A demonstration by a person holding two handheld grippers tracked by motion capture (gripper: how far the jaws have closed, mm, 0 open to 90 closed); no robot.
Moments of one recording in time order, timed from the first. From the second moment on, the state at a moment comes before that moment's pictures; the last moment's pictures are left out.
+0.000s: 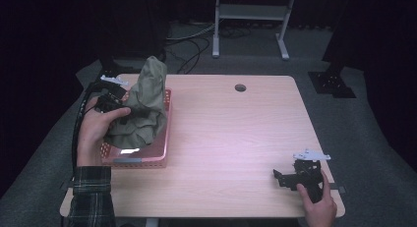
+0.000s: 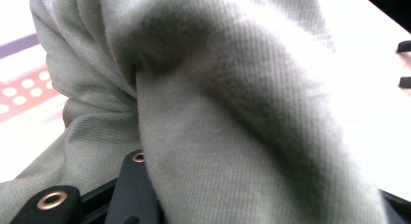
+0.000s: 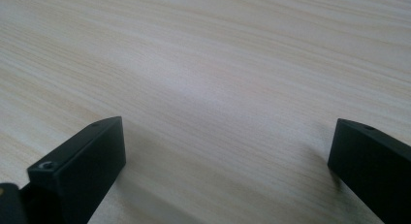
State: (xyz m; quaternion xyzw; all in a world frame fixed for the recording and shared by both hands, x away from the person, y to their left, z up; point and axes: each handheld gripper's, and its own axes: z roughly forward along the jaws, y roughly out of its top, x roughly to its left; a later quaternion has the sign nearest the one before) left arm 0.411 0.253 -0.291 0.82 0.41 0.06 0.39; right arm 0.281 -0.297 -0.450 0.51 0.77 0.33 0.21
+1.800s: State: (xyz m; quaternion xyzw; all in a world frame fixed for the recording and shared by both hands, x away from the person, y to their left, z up) left arm 0.390 0.154 -0.271 0.85 0.34 0.04 0.41; right arm 0.281 -0.297 -0.450 0.51 0.77 0.33 0.21
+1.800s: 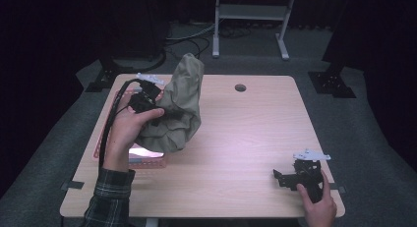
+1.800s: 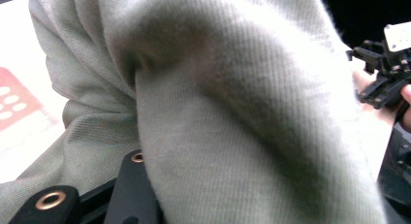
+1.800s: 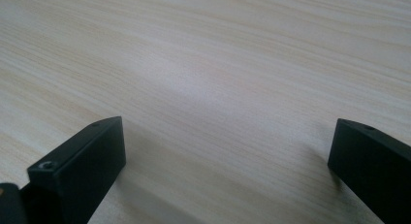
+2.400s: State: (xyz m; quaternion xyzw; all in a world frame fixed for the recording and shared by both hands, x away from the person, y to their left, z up) left arm 0.393 0.115 -0.270 0.86 0.32 0.01 0.41; right arm 0.281 -0.297 -0.450 0.51 0.77 0.33 0.21
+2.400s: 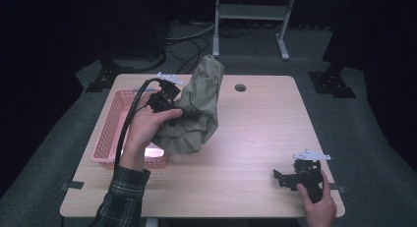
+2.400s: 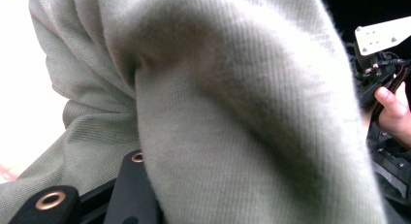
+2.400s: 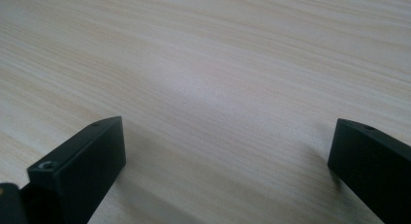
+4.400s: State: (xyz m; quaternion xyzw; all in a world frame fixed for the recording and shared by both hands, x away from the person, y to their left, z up) left arm 0.398 0.032 -0.318 0.88 0.28 0.01 0.39; right arm 0.281 -0.297 -0.450 0.51 0.77 0.33 0.21
